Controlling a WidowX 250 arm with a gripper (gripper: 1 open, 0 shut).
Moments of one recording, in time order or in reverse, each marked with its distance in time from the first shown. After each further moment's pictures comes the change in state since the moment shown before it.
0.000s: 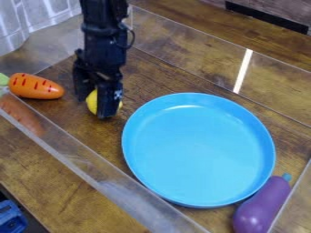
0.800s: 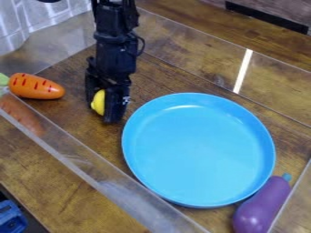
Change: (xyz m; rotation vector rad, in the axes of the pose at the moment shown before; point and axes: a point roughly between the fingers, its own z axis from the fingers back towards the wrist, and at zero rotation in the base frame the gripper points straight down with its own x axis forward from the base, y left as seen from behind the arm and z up) arm 0.022 -0.002 -0.004 0.005 -0.032 -0.062
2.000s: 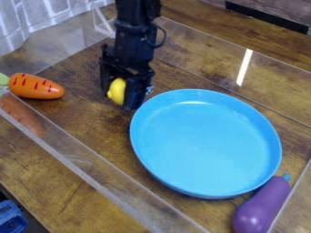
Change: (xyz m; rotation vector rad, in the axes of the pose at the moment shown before) arm 0.014 -0.019 0.023 0.038 0.049 0.127
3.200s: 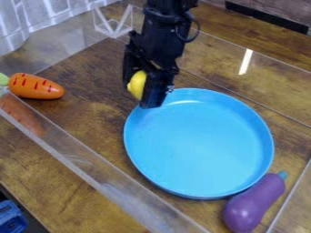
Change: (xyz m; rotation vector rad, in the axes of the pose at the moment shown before) arm -0.006 -0.042 0.029 0.106 0.005 -0.211
